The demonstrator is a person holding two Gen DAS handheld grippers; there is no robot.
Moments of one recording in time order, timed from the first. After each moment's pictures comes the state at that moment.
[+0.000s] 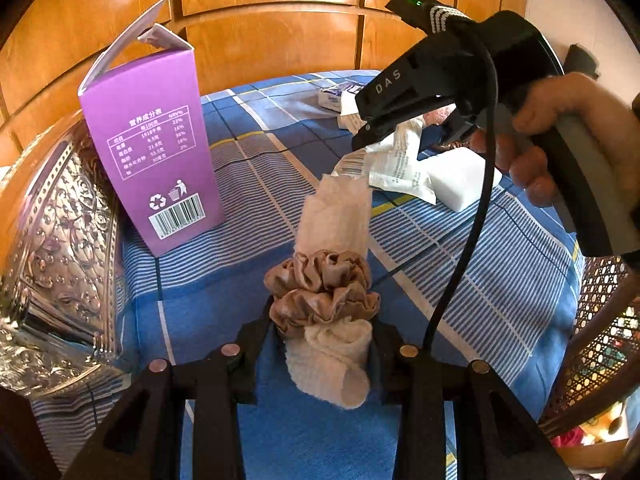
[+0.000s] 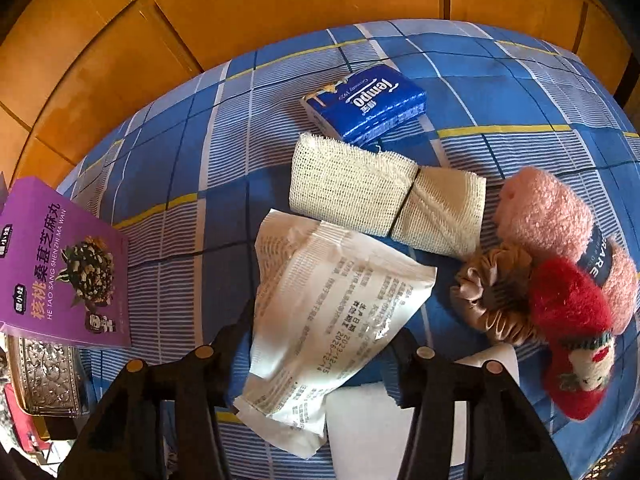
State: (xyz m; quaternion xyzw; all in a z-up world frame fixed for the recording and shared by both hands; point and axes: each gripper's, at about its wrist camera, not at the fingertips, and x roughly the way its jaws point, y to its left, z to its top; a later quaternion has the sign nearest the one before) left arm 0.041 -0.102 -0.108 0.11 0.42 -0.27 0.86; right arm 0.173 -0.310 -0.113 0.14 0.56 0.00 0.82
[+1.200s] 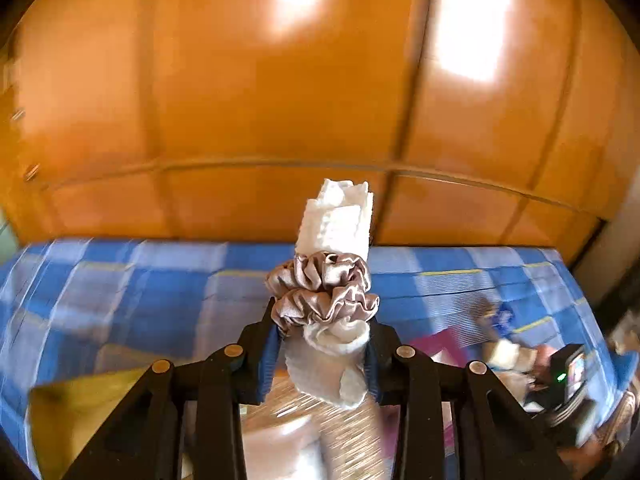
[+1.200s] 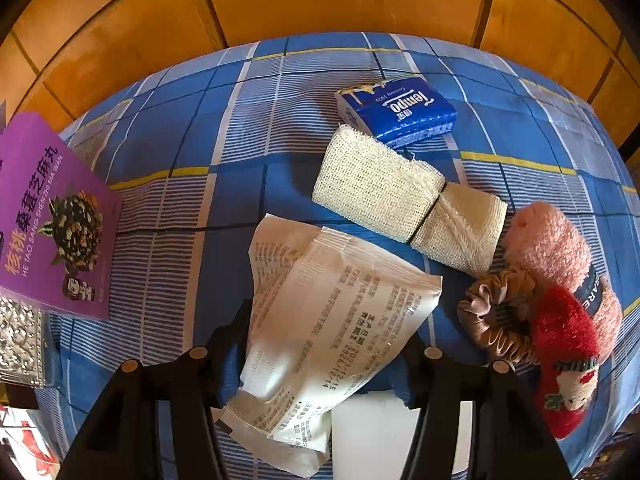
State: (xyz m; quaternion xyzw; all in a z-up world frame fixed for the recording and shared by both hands) left arm 0.204 0.054 0.068 -0.04 0.36 -0.07 0.93; right arm 0.179 -0.278 -0.120 0.05 0.56 0.00 0.83
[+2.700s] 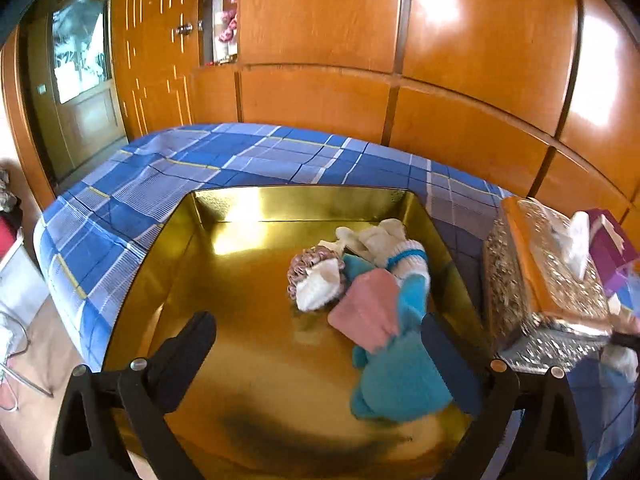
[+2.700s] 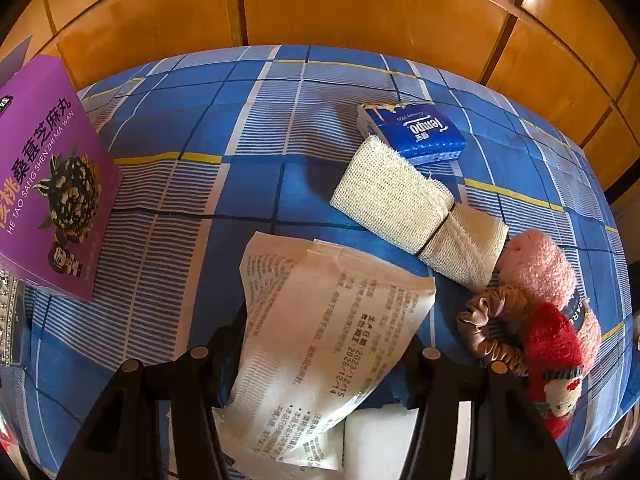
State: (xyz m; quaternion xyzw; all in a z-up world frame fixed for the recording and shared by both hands) left arm 0.021 0.209 -0.046 -0.08 0.36 0.14 0.92; right arm 0.169 -0.254 -0.120 -0.03 0.54 -0.01 0.84
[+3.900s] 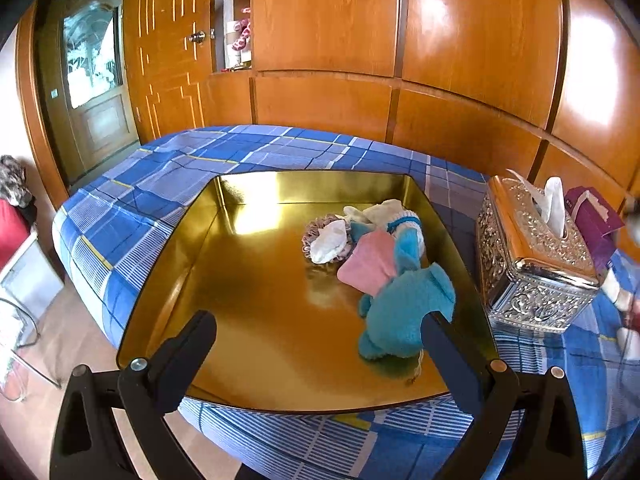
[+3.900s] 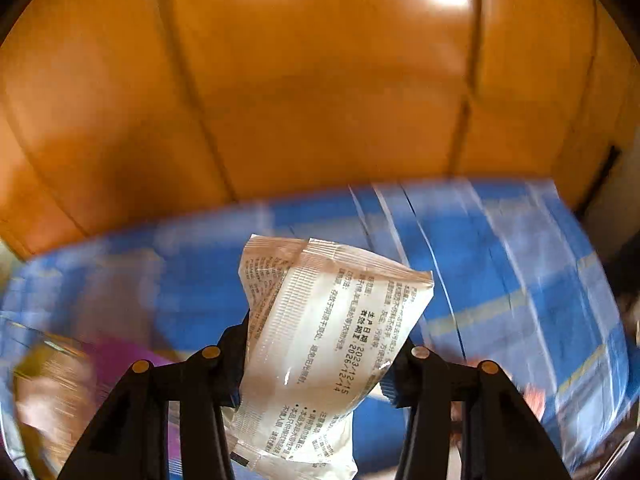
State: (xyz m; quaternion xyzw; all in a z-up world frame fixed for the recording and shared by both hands) left arm -0.030 0.196 -0.049 -0.08 0.35 0.15 0.92; right arm 0.227 -0.250 0.044 0.07 0.41 -0.03 0.91
